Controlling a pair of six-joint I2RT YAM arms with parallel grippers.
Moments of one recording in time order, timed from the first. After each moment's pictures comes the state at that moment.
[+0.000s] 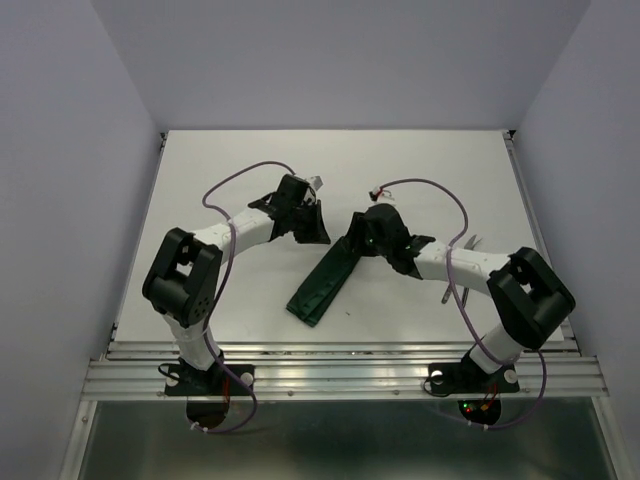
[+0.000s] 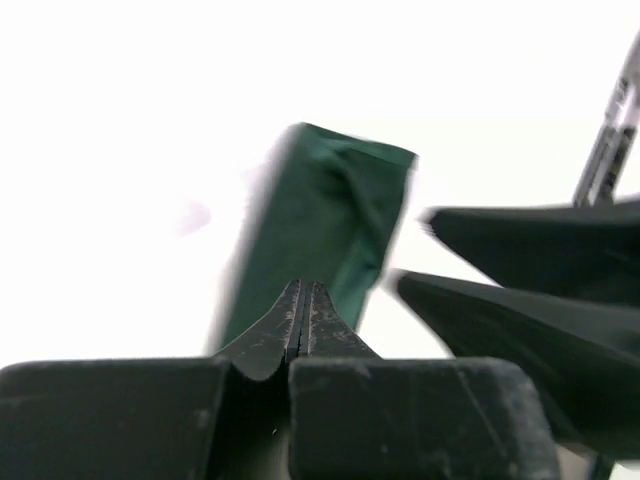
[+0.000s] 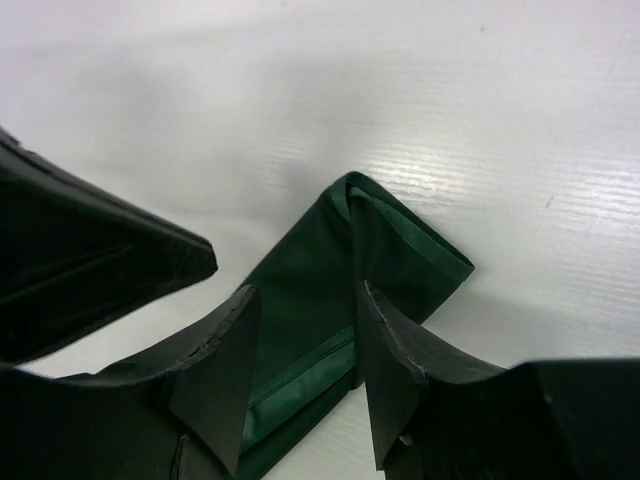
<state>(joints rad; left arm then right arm) -0.55 1.75 1.14 -0.26 0.33 -0.56 0.69 1.60 0.86 0.11 0.15 0.67</state>
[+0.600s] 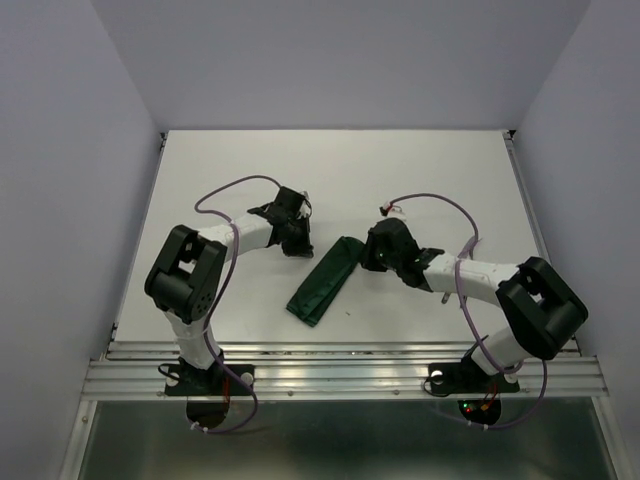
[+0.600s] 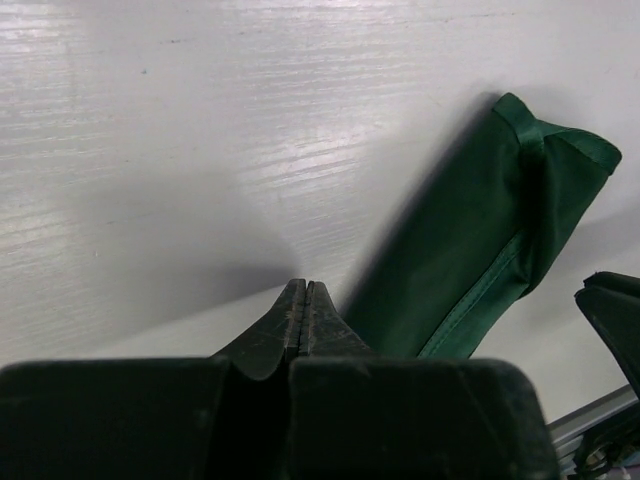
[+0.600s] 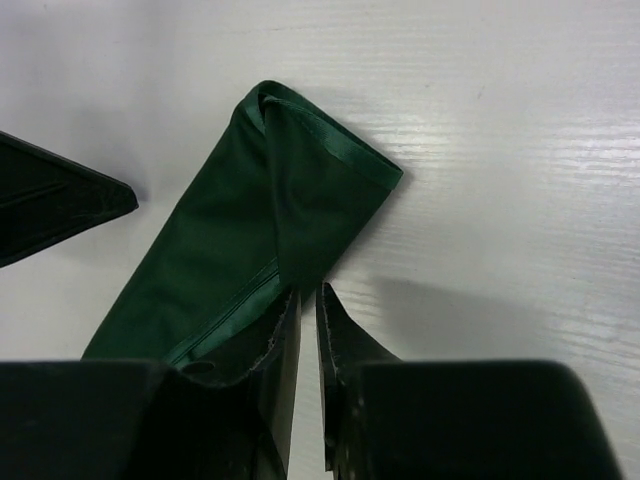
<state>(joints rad) -0.52 1.77 1.06 -0.32 0.17 -0.57 0.69 1.50 0.72 0.09 0.17 0.70</state>
